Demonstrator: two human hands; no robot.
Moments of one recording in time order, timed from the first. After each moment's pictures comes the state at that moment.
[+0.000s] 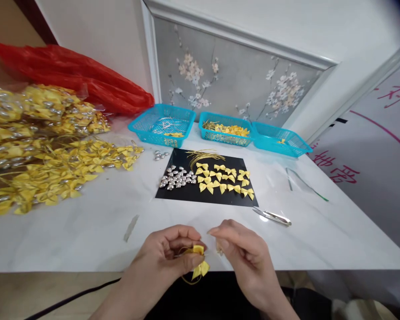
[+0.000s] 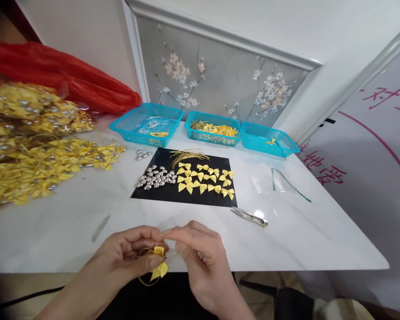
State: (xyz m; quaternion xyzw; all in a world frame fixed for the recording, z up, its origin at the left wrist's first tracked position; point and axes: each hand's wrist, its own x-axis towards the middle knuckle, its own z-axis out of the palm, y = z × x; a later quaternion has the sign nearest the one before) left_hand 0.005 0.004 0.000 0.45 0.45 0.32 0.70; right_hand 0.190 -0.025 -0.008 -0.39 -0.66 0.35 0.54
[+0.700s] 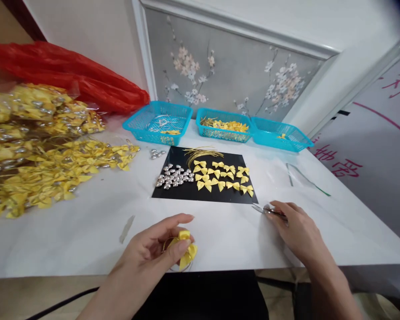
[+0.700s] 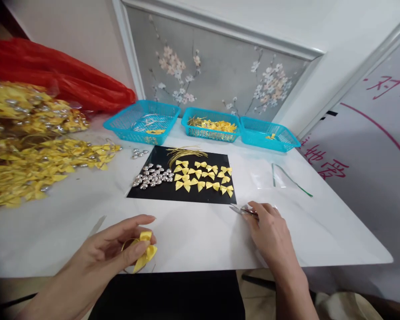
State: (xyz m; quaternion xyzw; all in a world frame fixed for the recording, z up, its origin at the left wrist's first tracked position) left_hand -0.006 0.004 -0.001 0.47 0.53 0.34 0.61; right_hand 0.324 -0.016 -0.045 -0.77 -0.59 0.04 0.24
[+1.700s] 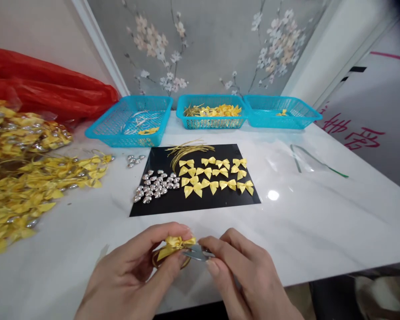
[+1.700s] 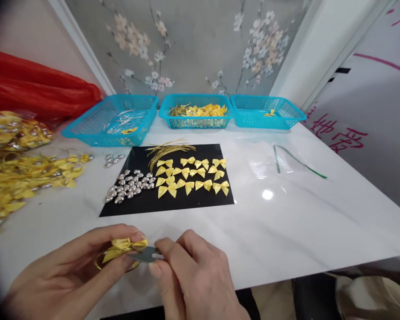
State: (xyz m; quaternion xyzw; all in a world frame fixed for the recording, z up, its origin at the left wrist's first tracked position) left_hand 0.009 0.030 -0.003 0.61 0.61 0.31 0.41; right_hand 0.203 -0.020 -0.019 -0.52 -0.67 0.28 0.44
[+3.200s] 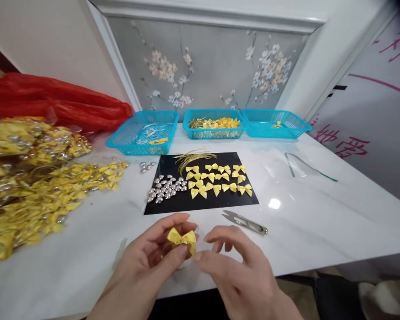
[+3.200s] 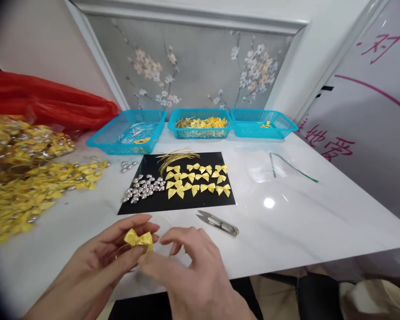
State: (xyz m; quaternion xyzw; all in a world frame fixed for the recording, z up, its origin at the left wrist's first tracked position) left_hand 0.015 0.023 0.019 0.45 0.53 0.36 0.62; right_hand 0.193 -0.023 -0.017 -0.43 -0.74 0.07 0.51
